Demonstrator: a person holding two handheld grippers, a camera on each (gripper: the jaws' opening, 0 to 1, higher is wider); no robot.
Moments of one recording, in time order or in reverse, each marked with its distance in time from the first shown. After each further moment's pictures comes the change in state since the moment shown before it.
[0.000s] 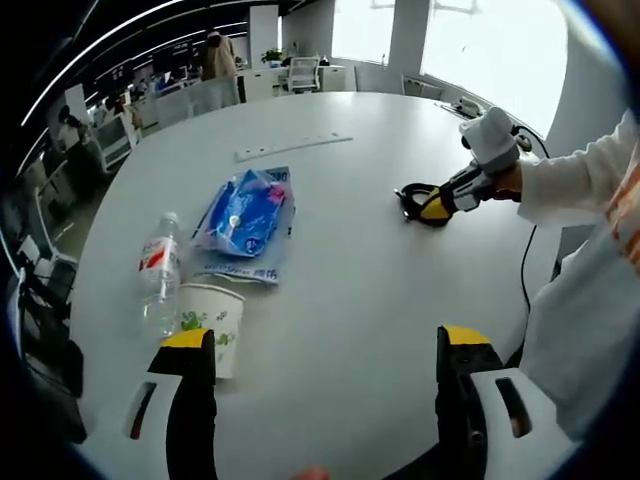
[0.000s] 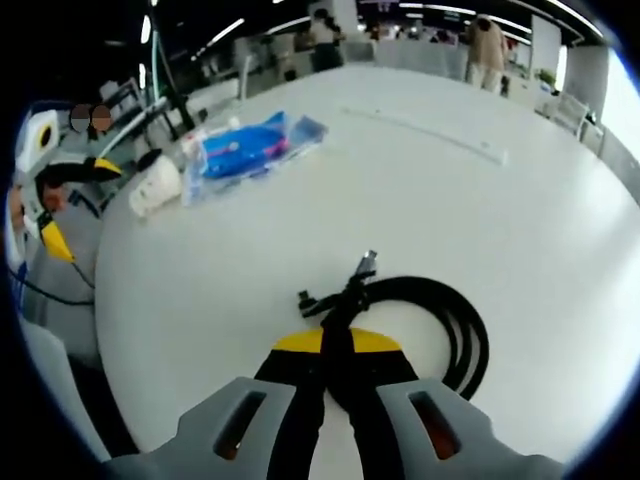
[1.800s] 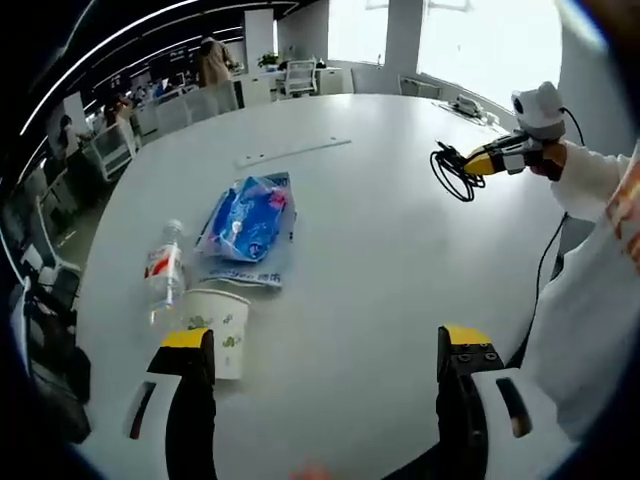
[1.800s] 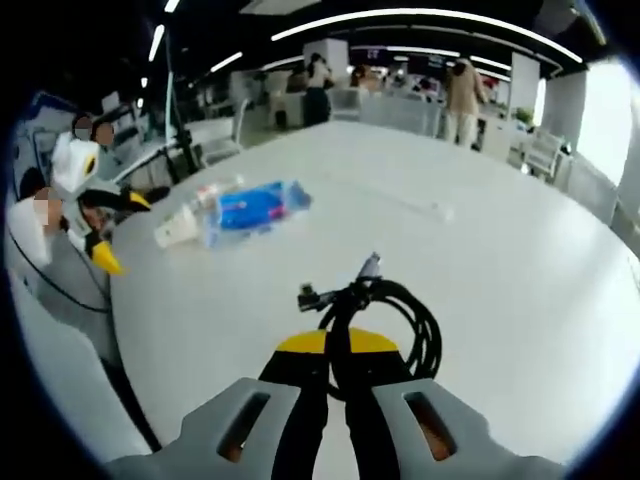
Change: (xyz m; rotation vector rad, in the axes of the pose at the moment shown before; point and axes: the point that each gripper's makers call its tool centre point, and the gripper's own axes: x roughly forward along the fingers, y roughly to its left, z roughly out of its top) left arm -0.007 0.002 0.001 0.019 -0.011 0.015; right arm -0.095 -0.008 0.024 -0.021 -0.183 -0.090
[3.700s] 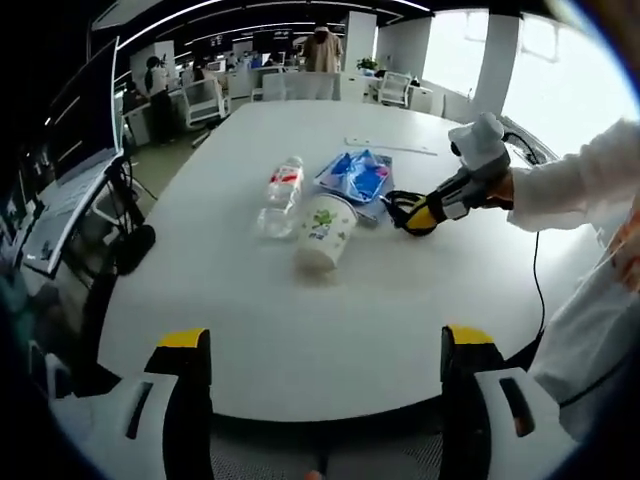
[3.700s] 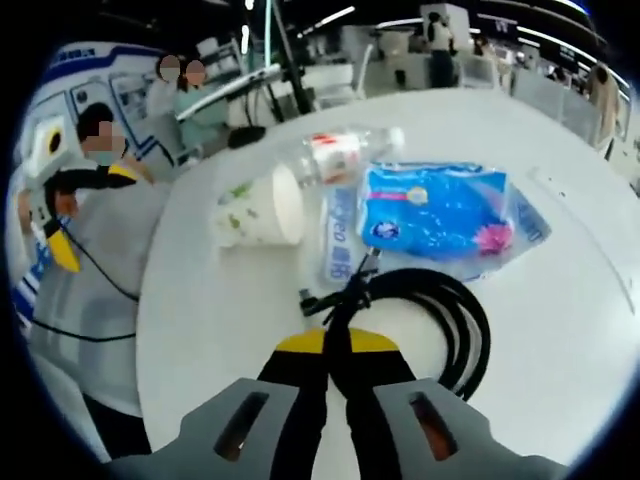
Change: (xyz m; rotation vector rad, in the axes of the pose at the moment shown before) left arm -0.092 0.055 -0.089 -0.308 -0.035 0.231; right arm 0.160 0.186 0.034 -0.268 0.167 0.445
